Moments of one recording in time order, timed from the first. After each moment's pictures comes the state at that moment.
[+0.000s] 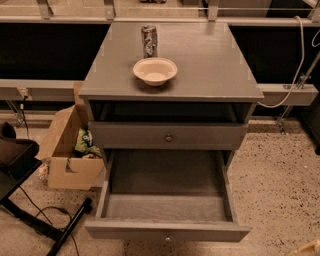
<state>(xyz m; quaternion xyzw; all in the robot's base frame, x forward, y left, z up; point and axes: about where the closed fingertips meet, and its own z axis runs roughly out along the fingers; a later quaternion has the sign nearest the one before) 0.242 -0.254 0.749 -0.38 0.91 0.08 0.15</state>
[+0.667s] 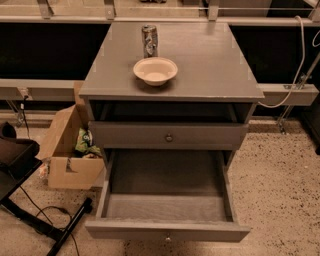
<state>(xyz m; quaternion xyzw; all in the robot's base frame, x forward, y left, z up) 0.199 -0.249 0.669 -0.33 0.93 0.09 0.16</state>
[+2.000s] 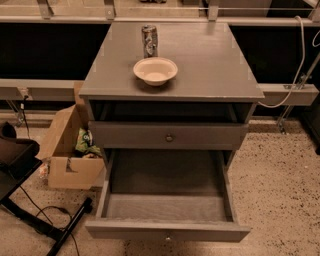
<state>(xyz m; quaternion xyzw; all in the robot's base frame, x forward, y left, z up) 0.164 -0.145 0.496 -0.37 0.91 0.18 0.06</state>
